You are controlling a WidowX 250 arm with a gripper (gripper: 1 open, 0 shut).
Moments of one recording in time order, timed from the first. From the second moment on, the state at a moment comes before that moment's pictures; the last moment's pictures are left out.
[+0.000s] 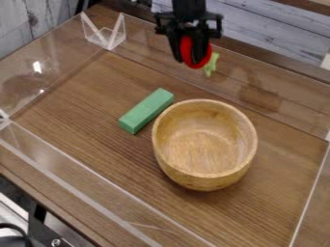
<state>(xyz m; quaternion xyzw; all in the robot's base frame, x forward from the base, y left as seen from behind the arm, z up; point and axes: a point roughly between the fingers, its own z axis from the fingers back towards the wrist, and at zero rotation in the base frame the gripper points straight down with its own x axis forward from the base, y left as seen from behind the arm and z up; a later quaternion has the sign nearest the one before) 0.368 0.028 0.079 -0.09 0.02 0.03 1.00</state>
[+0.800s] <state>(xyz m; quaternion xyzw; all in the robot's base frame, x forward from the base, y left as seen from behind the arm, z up) 0.364 0.013 0.035 -0.07 0.07 -0.04 0.99</state>
